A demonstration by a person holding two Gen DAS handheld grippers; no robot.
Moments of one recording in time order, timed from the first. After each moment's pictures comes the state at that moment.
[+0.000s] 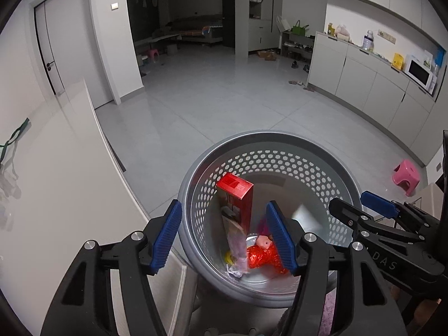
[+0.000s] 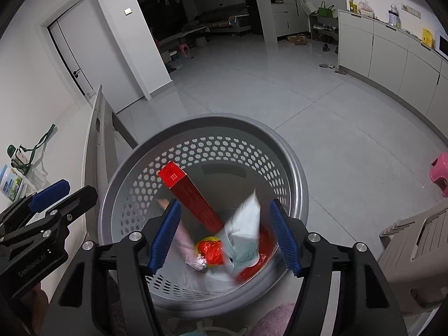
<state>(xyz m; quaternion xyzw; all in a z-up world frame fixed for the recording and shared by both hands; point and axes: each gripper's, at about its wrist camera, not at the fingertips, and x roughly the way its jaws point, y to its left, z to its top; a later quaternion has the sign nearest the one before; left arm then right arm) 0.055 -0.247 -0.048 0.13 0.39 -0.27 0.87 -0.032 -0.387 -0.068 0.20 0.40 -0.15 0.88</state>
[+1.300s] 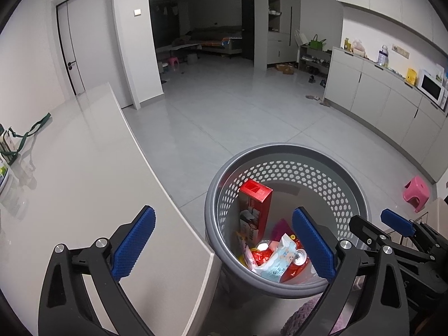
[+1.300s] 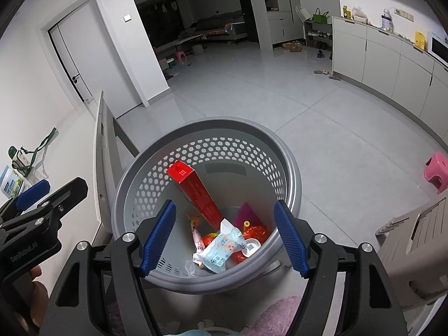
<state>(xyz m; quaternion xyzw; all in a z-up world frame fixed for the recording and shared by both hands) 0.040 -0.216 -0.025 0.11 0.36 -0.22 0.90 -0.057 -0.371 -0.050 0.19 0.38 -0.16 0.89</state>
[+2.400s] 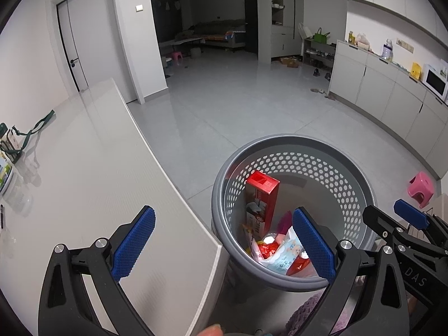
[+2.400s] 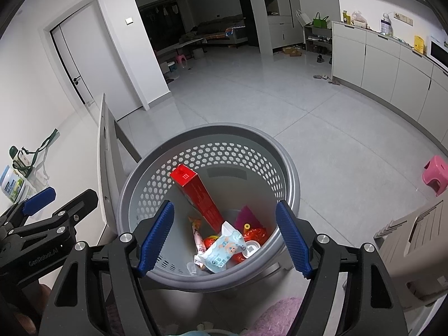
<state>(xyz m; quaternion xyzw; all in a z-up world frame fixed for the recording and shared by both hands) 0.041 -0.215 -0.029 0.12 0.38 -0.20 0.89 -0.062 -0.365 -0.039 0.19 0.38 -0.17 0.89</state>
